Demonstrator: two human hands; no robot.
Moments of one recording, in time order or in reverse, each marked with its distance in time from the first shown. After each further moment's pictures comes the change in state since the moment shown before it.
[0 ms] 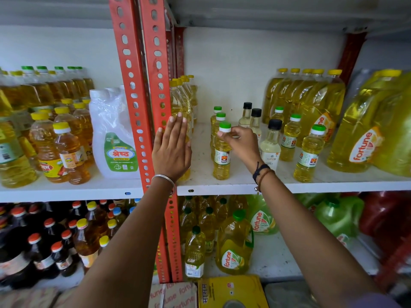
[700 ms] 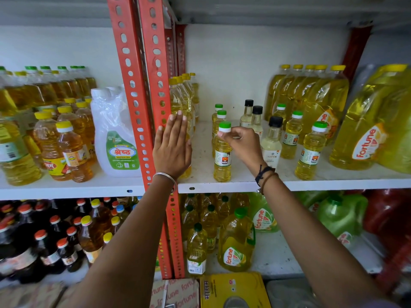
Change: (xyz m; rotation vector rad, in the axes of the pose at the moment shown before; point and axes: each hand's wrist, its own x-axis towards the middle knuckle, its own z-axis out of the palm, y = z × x) left_hand -0.001 0.000 0.003 0.014 0.001 0.001; right_hand -0.018 -0.009 -0.006 0.016 -0.013 -0.027
